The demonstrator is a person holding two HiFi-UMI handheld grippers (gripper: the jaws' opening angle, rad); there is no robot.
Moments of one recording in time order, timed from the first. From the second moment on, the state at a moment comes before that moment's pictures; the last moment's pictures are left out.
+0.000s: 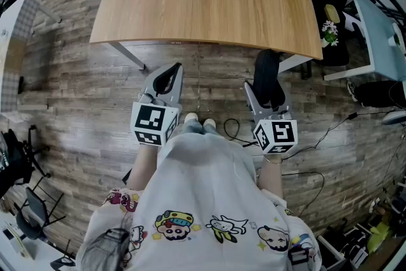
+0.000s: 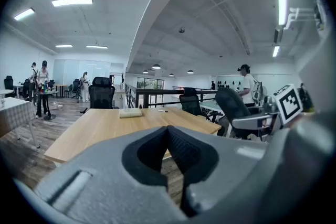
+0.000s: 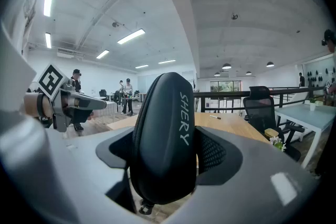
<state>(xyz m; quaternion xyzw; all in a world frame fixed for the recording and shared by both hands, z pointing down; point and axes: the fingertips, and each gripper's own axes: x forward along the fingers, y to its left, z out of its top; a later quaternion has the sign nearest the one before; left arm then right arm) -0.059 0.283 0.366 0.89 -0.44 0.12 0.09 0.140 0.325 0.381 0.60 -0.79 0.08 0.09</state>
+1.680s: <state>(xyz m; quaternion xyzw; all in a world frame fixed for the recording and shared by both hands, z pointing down) -0.083 0.072 0.361 0.90 -0.41 0.10 0.09 0.107 0.108 0.364 0.60 -0.79 0.12 0.05</state>
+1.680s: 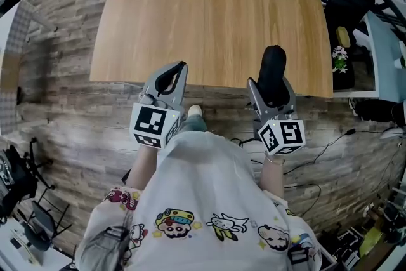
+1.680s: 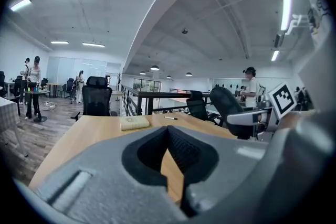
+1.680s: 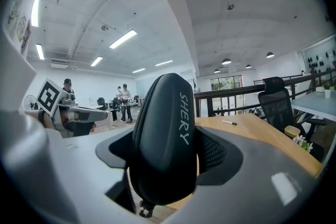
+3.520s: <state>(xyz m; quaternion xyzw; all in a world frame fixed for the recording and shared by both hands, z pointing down) -0.021 -0.140 0.368 0.87 -0.47 0.12 0.10 0.183 -0.117 0.381 0.56 -0.82 0.13 0.09</state>
